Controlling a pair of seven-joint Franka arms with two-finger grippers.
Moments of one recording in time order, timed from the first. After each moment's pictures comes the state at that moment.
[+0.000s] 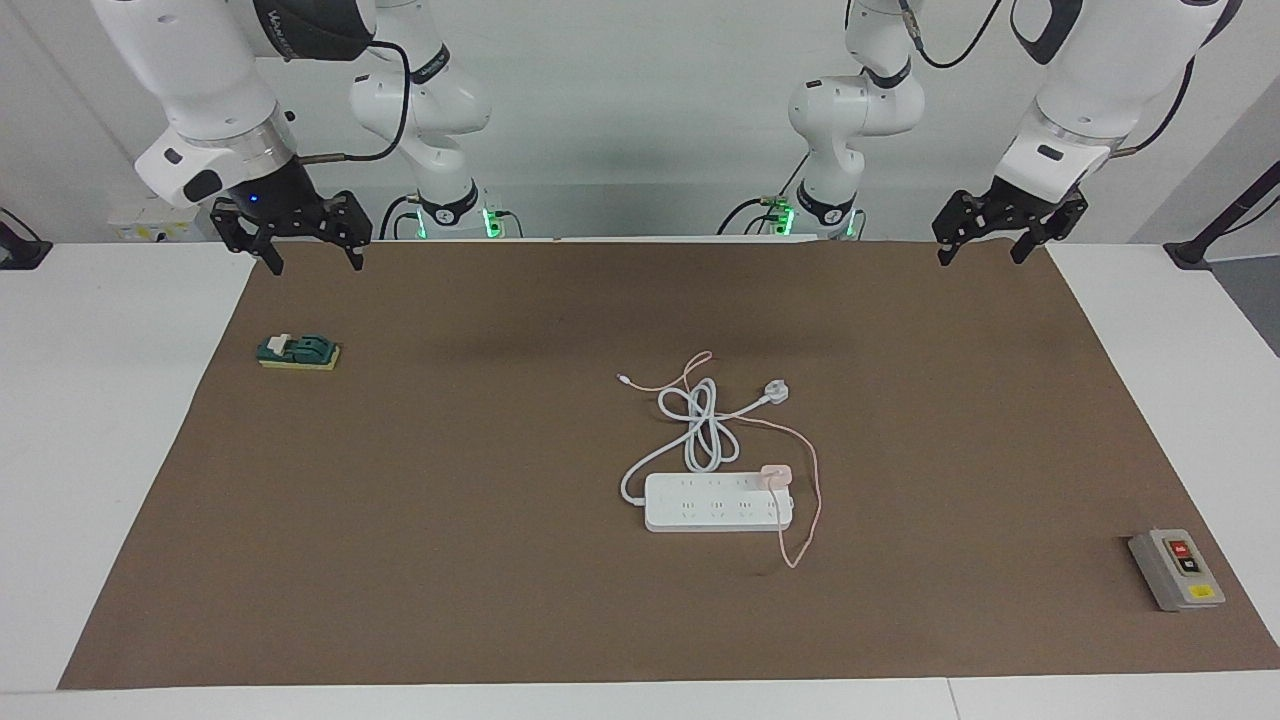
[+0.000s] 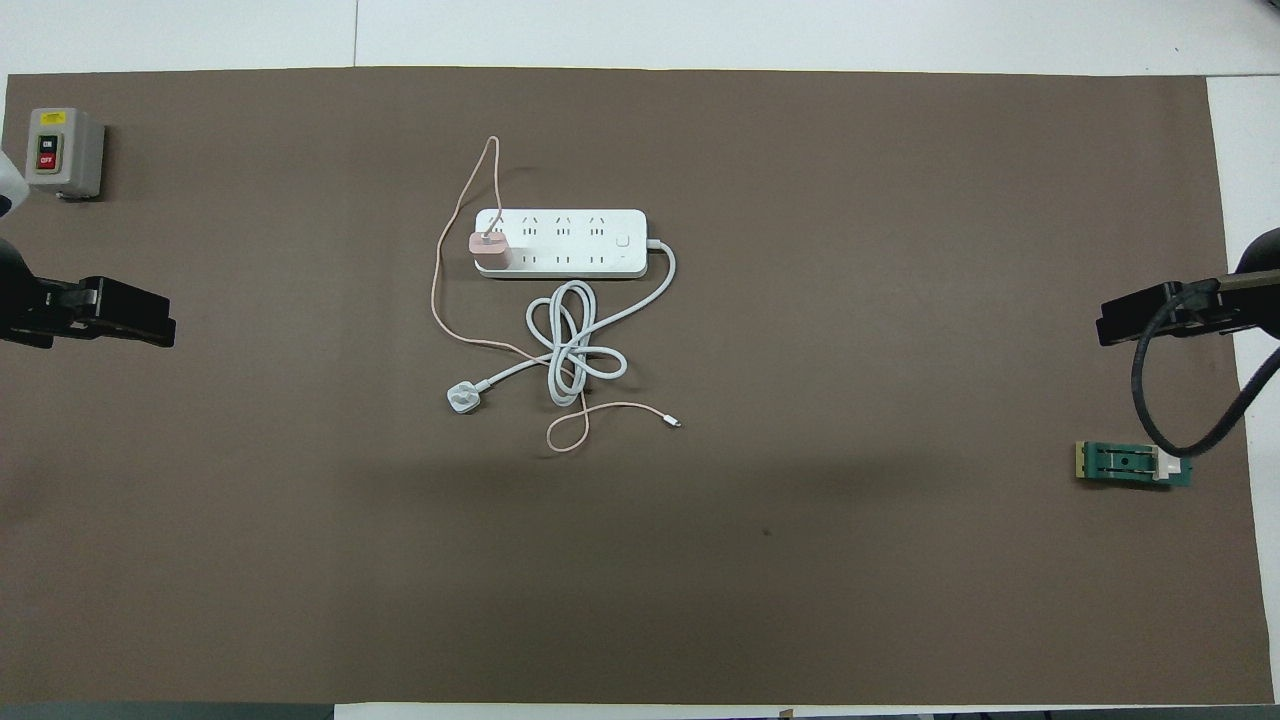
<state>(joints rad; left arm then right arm) -0.04 -0.04 -0.08 -1.59 0.01 1.50 -0.04 -0.02 -0.04 0.02 -1.63 -0.02 1.54 -0.06</state>
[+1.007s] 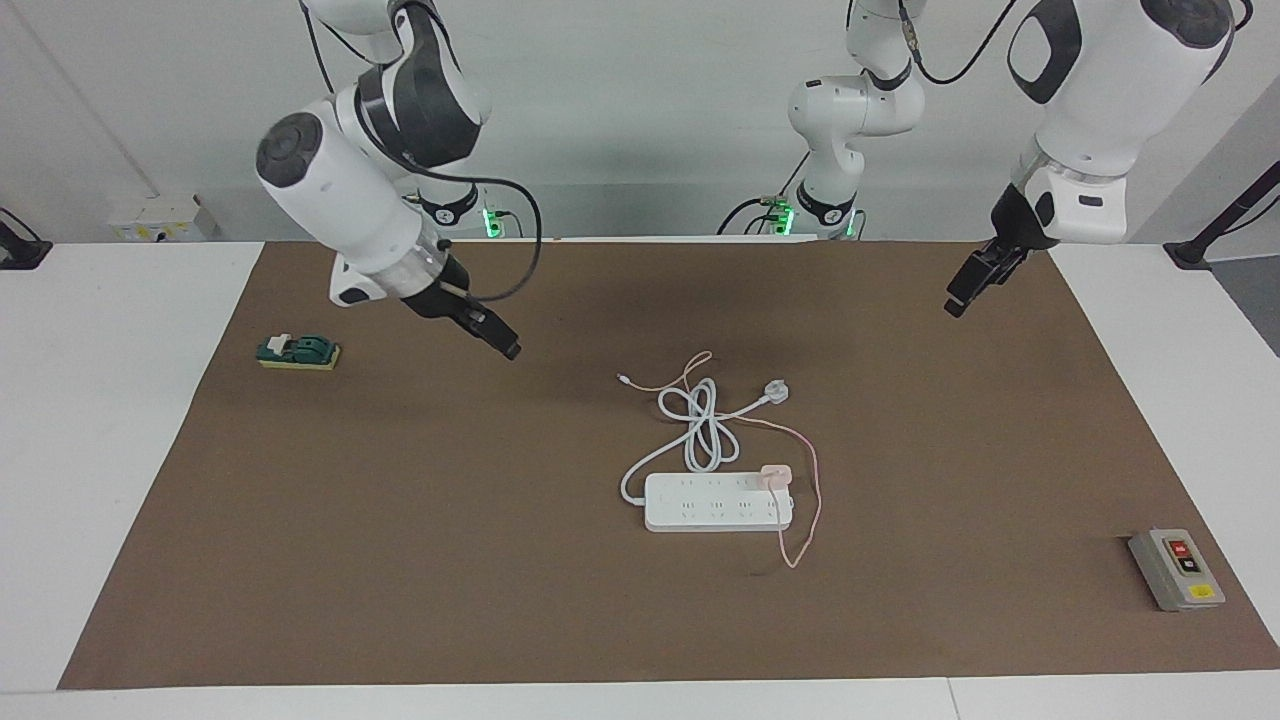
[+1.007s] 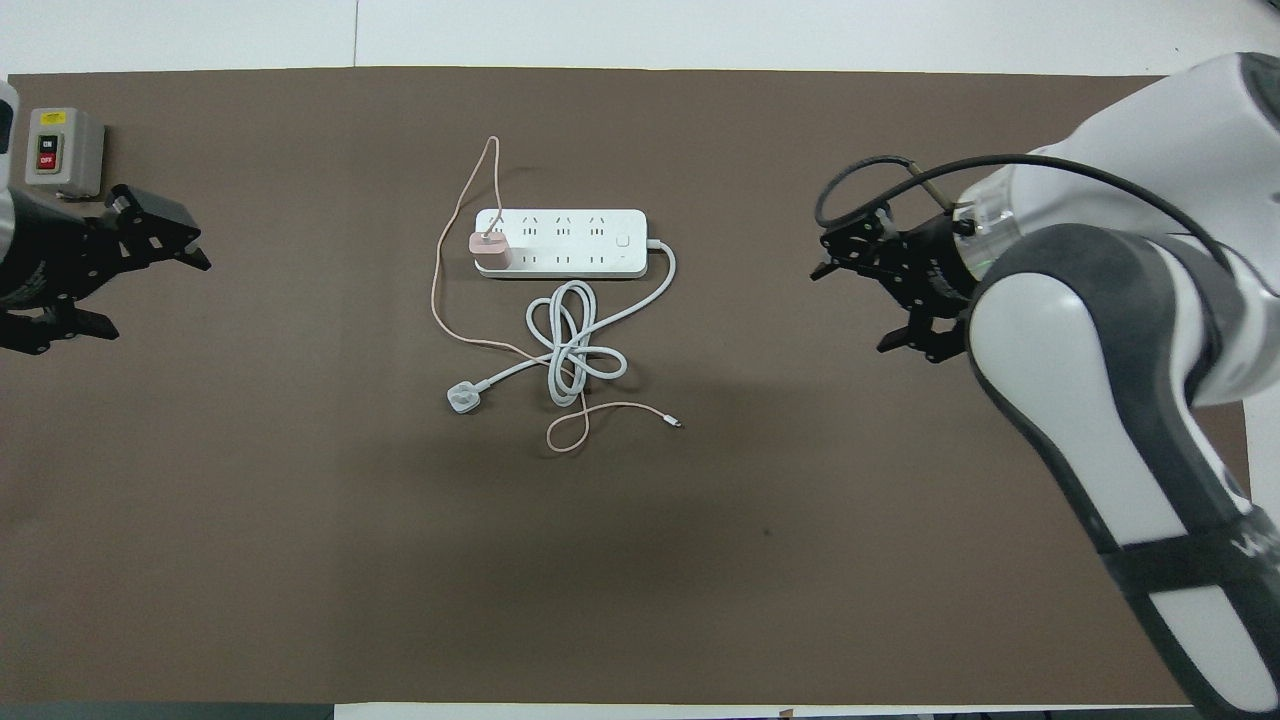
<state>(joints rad) -0.07 0.04 -0.05 -1.61 -0.03 1.65 -0.75 0.18 0.19 0.04 -1.71 0.44 1.86 0.95</state>
